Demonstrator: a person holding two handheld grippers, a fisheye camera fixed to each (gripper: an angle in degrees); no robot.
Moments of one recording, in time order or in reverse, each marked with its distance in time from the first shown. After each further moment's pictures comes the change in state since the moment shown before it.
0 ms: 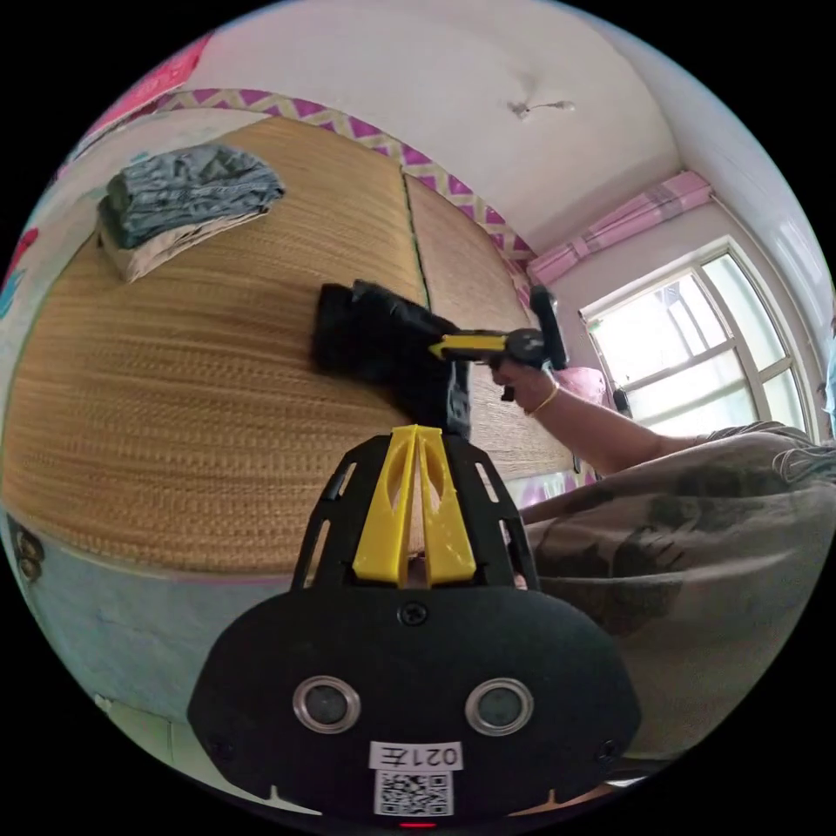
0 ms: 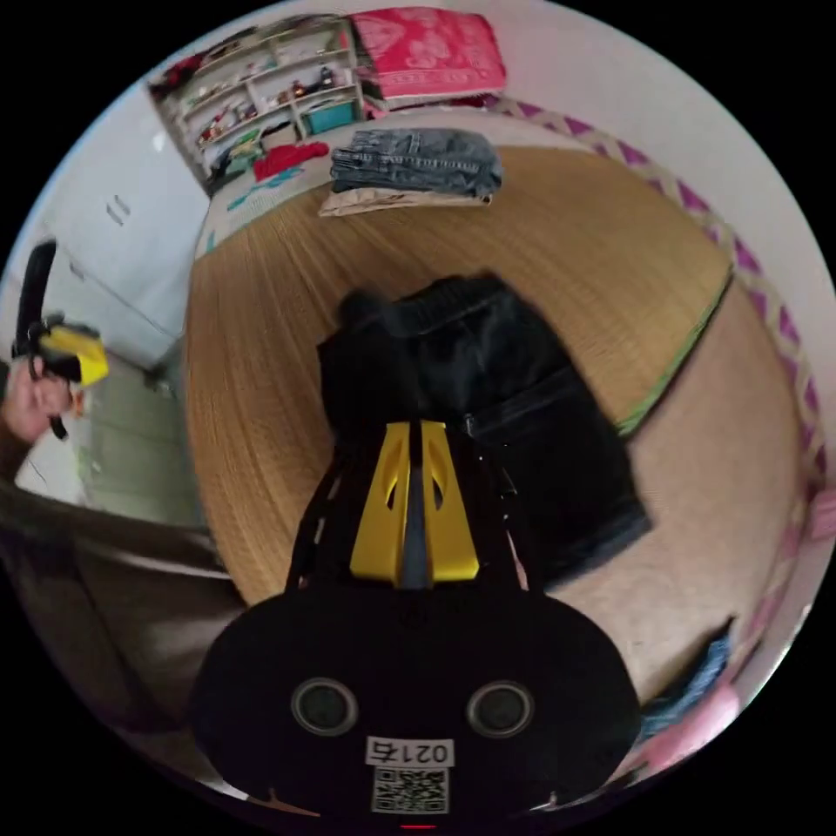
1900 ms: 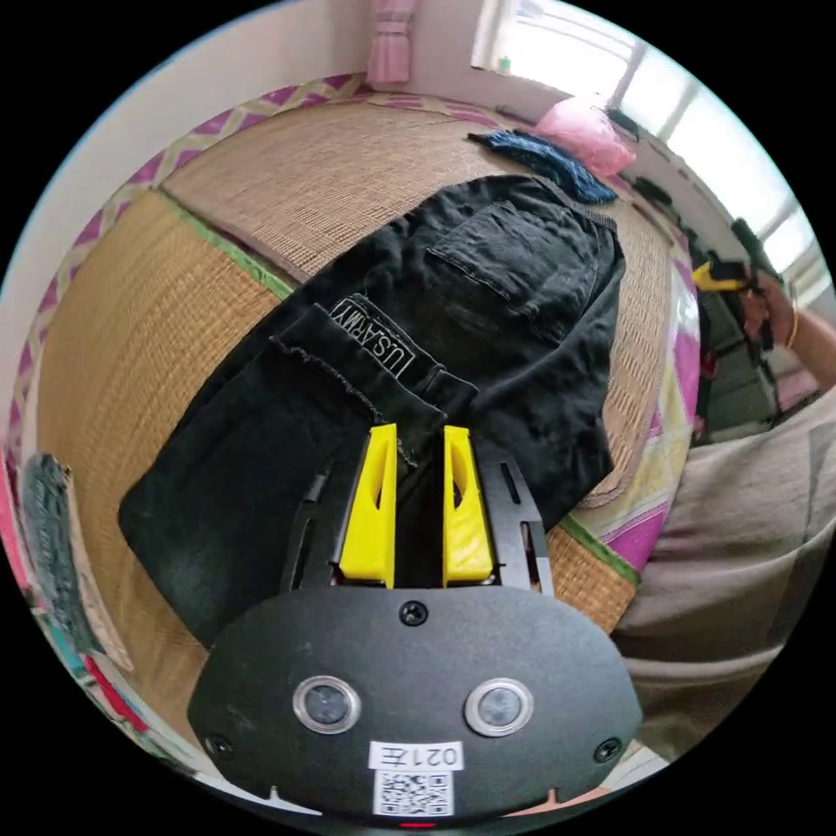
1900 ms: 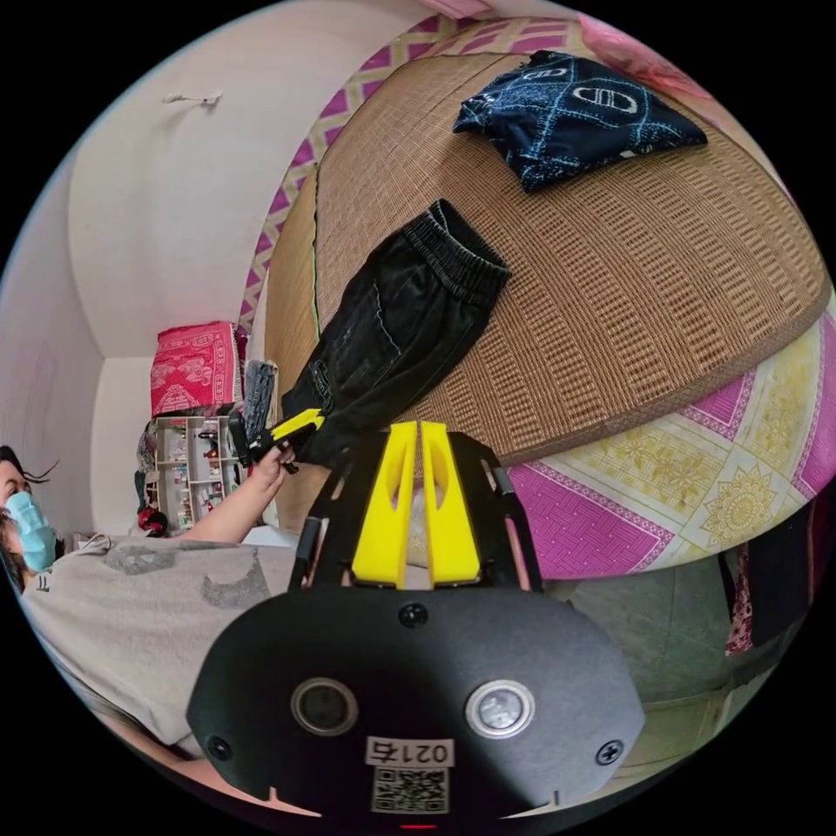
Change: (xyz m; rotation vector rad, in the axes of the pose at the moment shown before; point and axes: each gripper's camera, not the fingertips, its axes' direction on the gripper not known) left arm 0.168 -0.118 0.505 -0.426 -0.179 0.686; right arm 0.171 0.678 0.022 0.388 -0.420 1.222
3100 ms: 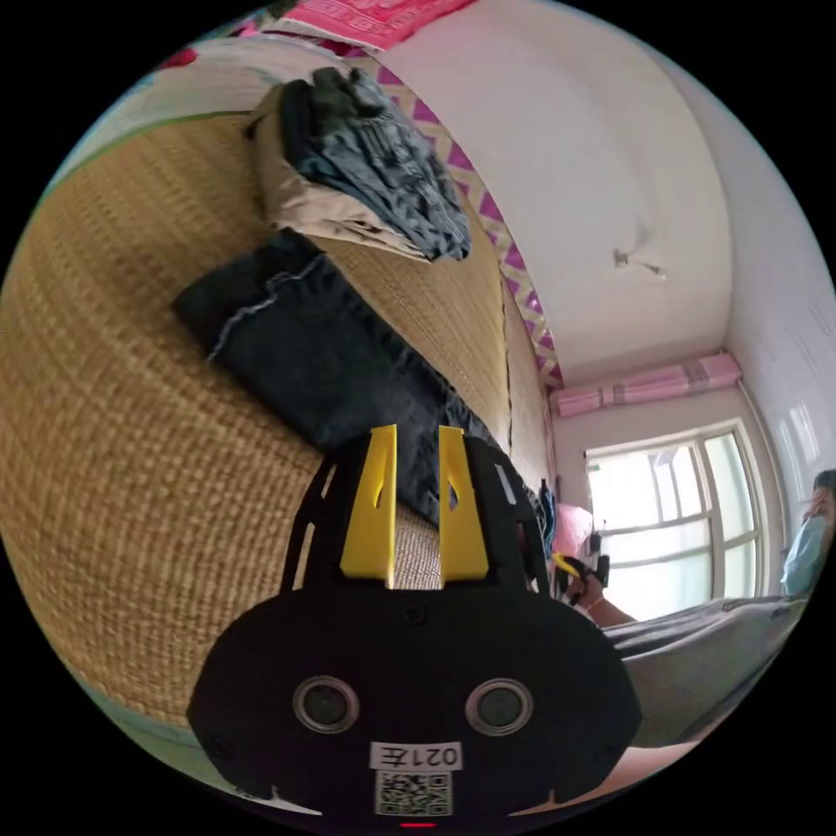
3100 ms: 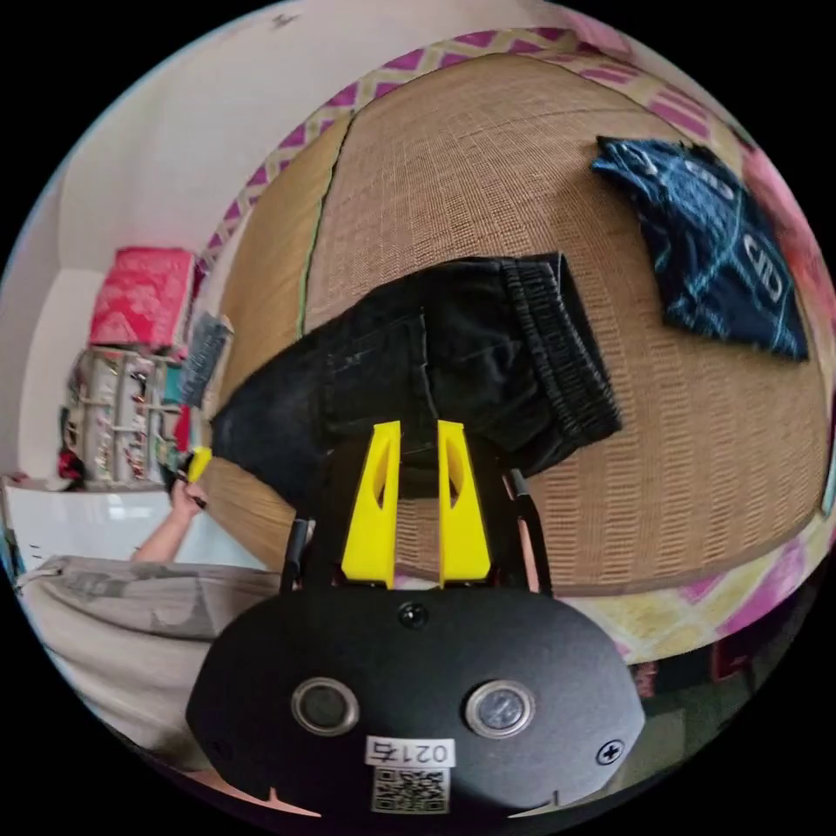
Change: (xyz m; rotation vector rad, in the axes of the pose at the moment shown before) left arm -0.330 0.452 -0.103 0.637 0.300 -0.977; right arm -0.128 -0.023 0.058 -0.092 0.304 -0.221
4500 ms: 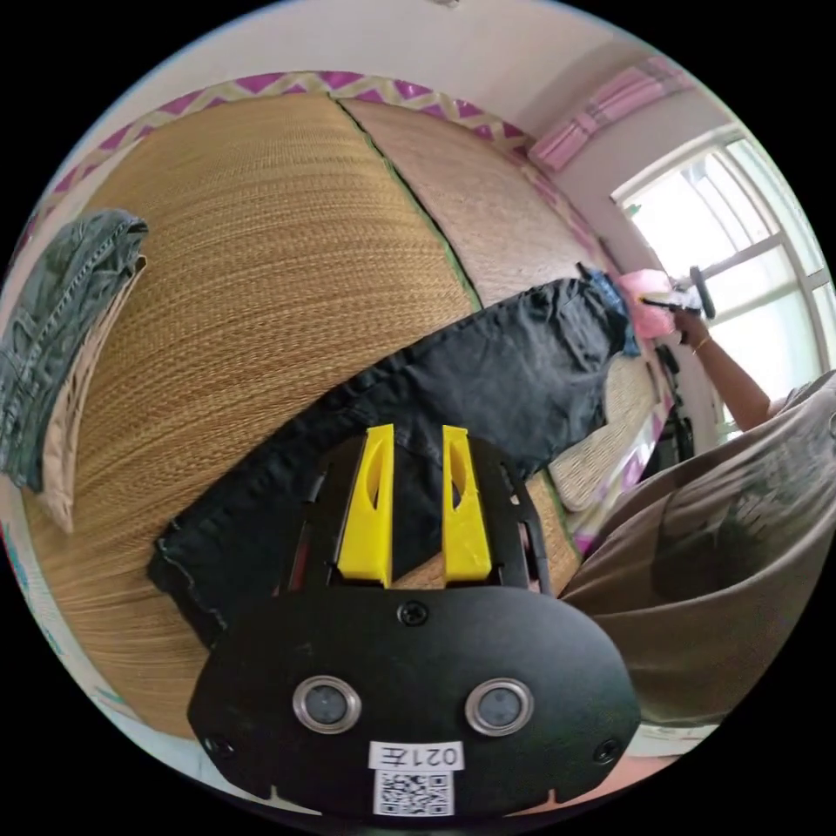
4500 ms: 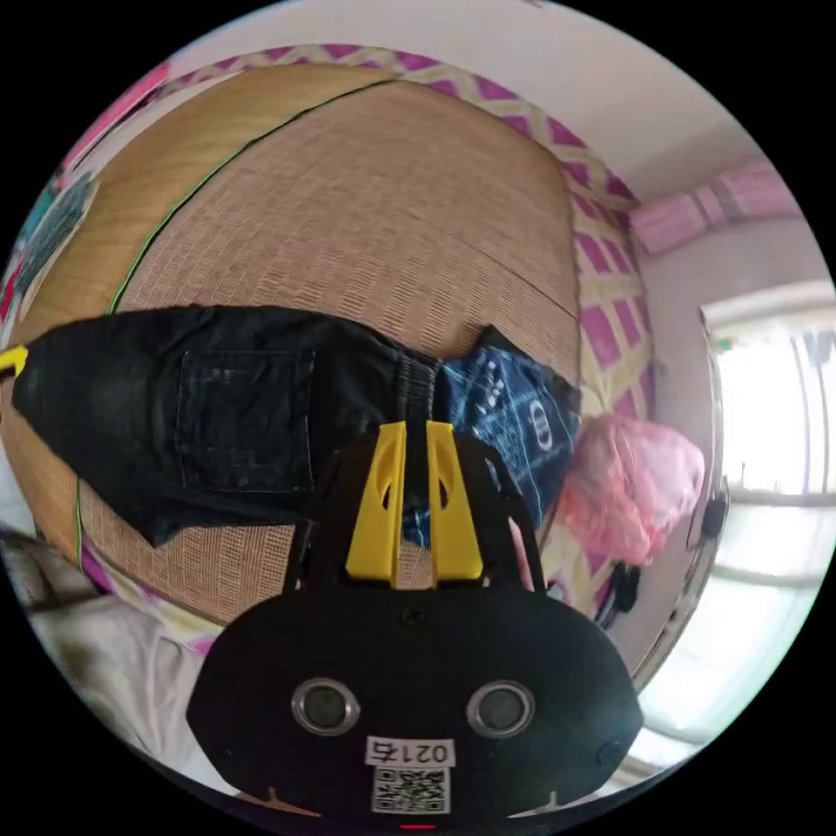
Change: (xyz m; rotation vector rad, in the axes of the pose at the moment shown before) left arm 0.368 -0.033 0.247 -0.545 -0.372 0.637; right arm -0.302 -0.244 -0.113 -0.067 0.790 -0.428
